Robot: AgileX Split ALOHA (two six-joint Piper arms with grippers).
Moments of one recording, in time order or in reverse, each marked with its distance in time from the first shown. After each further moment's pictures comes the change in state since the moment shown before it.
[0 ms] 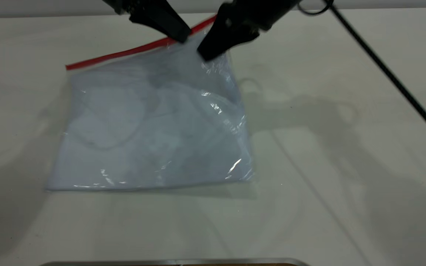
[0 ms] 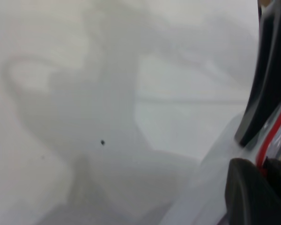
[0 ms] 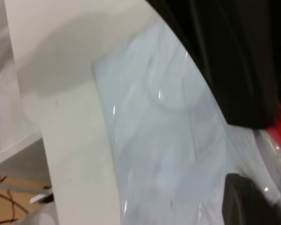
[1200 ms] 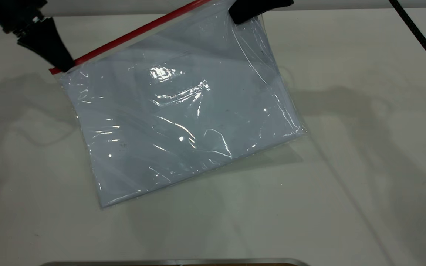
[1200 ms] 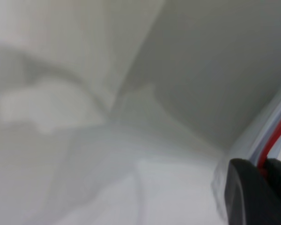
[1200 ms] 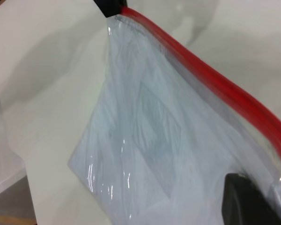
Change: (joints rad) left arm 0.253 -0.001 -0.006 0.471 0.000 -0.291; right arm -0.125 -0.030 -0.002 0.057 0.044 -0.037
